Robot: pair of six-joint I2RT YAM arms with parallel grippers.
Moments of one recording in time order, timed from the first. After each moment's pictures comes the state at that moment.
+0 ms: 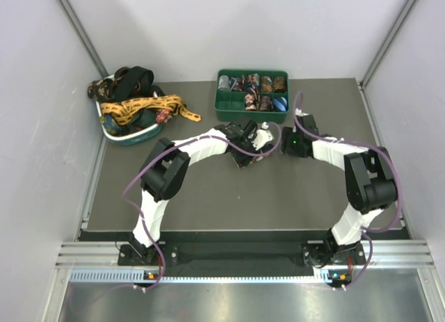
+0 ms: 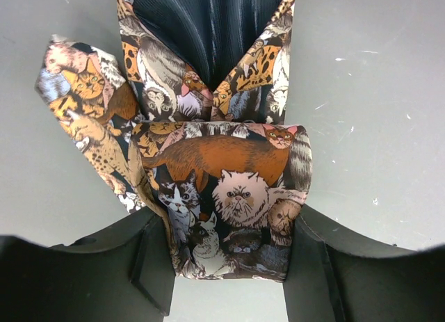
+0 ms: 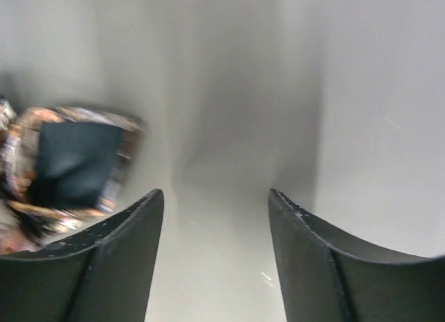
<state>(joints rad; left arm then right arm) -0.73 2.12 1.57 -0.49 0.11 0.37 0.26 1.73 0.97 -0.15 0.01 0.37</state>
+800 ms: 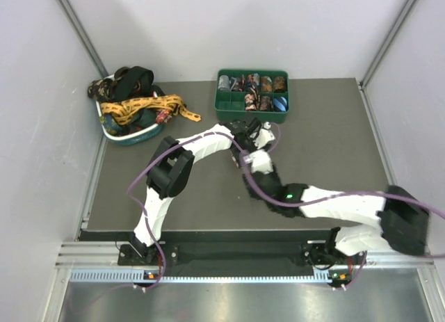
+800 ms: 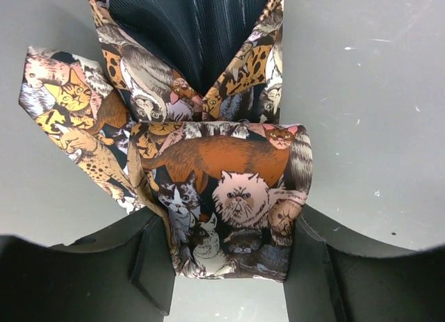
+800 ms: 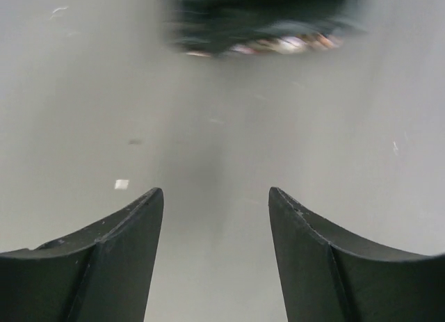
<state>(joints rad) -0.73 2.19 1.71 -0.66 0.08 0.36 1.08 1.26 0.66 -0.18 0.63 0.40</state>
